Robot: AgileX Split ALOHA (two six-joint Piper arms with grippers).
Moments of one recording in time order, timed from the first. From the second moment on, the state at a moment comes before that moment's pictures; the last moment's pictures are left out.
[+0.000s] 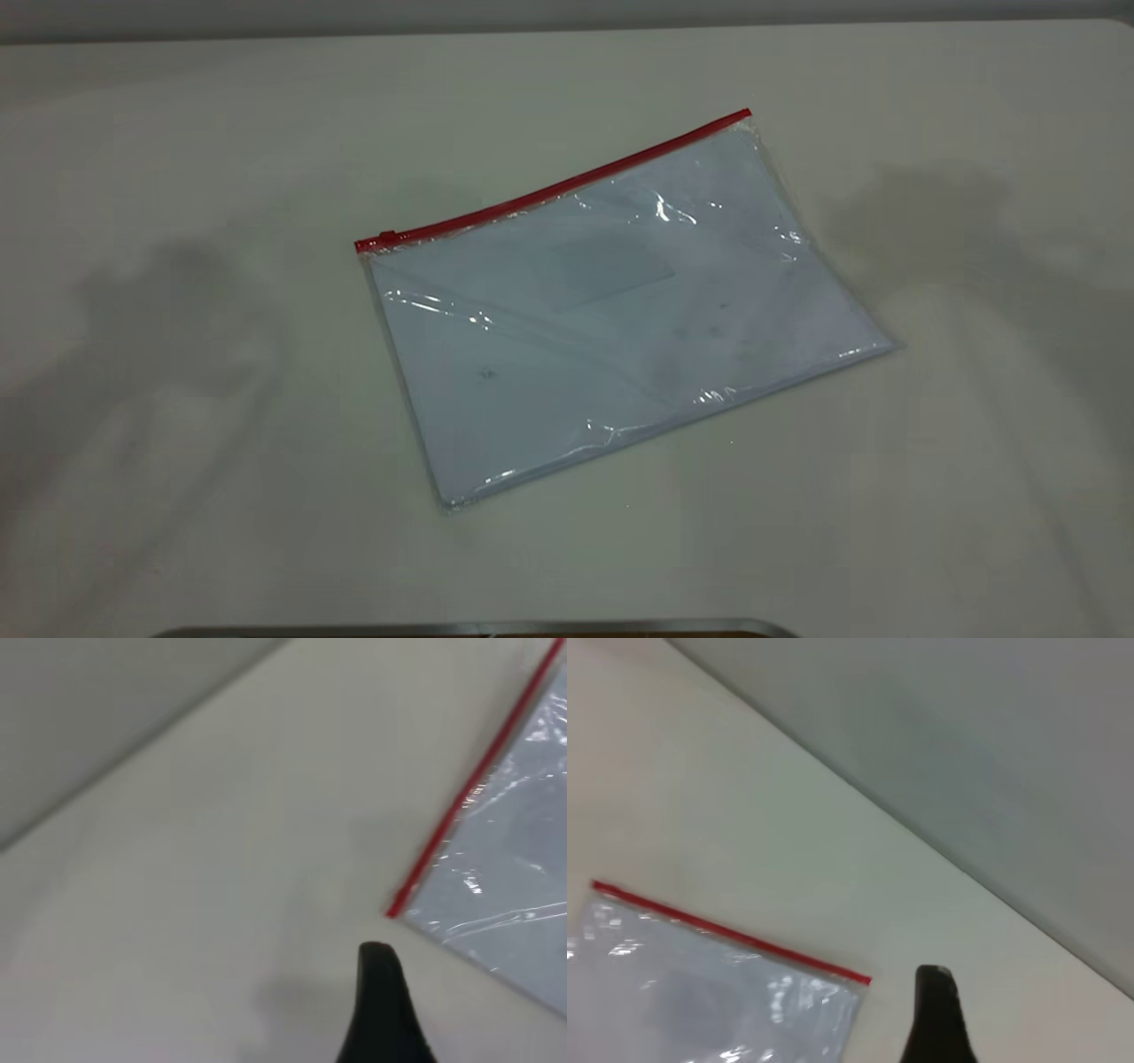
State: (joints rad) left arm -0.10 1.40 -1.38 -0.28 0.83 0.63; right arm 0.06 1.62 -1.79 0.47 1.01 -0.74
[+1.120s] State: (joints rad) left arm -0.10 0.77 -1.20 -0.25 1.17 0.32; right arm 0.06 0.58 -1.14 0.46 1.24 -0.52
